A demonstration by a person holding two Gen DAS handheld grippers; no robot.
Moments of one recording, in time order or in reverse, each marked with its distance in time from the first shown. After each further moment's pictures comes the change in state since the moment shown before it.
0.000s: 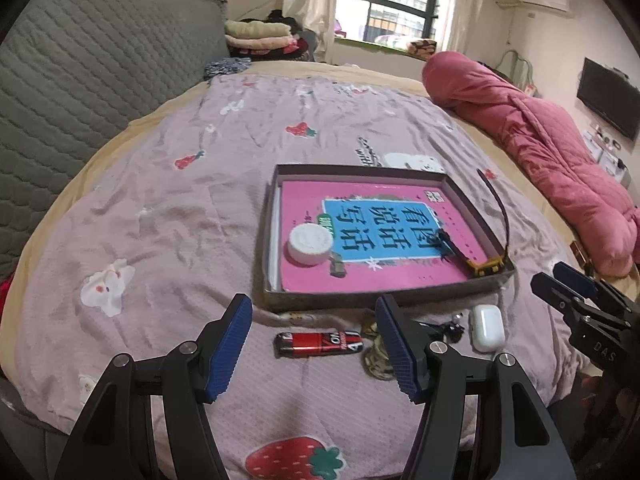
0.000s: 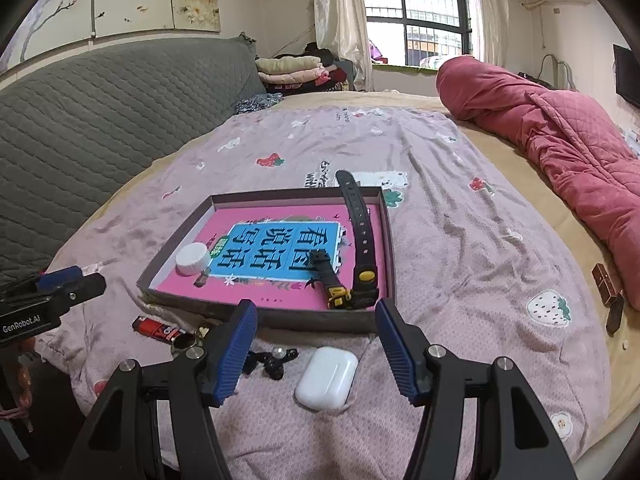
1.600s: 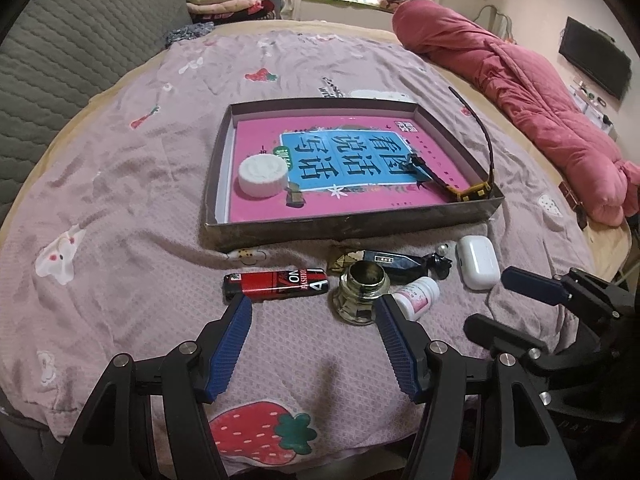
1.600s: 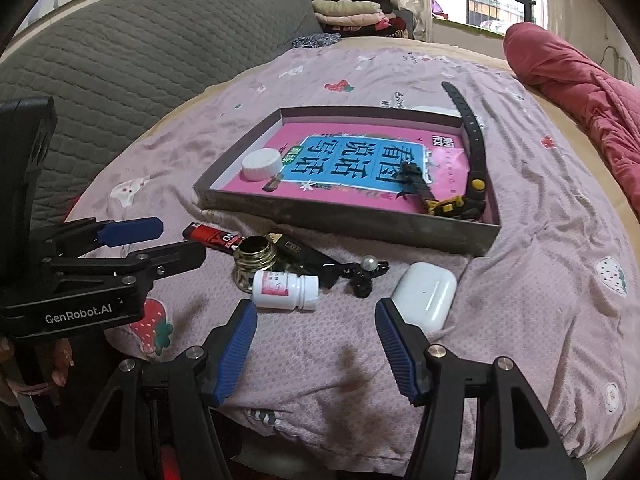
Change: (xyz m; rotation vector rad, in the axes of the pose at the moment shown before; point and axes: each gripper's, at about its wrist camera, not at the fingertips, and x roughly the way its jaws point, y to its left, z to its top) left arm 0.036 -0.024 -0.033 0.082 0.164 -0.062; right arm 0.024 0.053 -0.044 -0.109 0.218 0.159
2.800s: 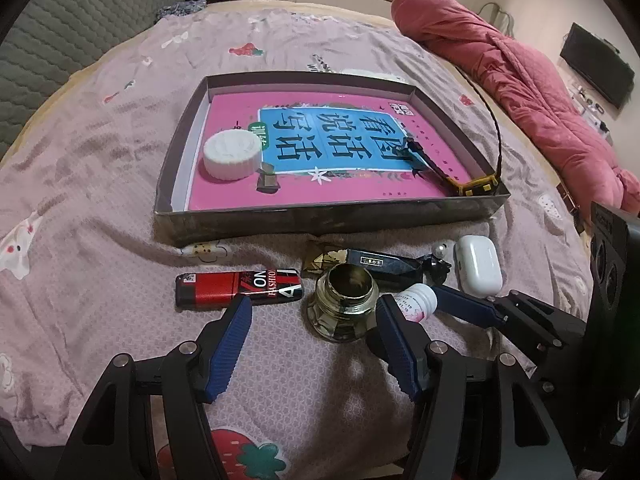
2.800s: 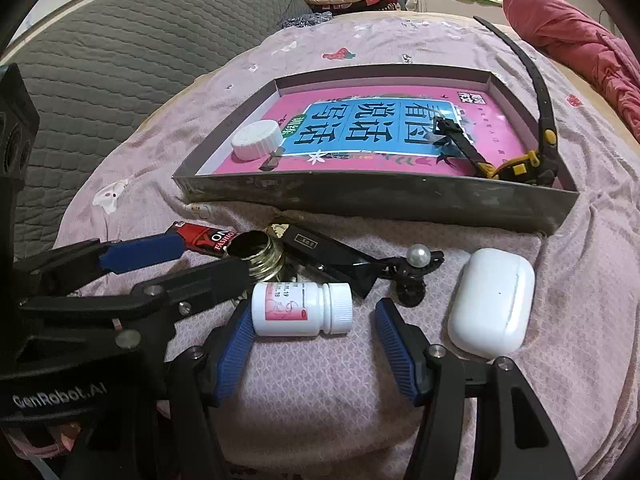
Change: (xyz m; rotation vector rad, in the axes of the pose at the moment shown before) left arm 0.041 -0.006 0.008 -0.038 0.064 -0.061; right arm 0.067 0.004 0.003 0.095 0.060 0.056
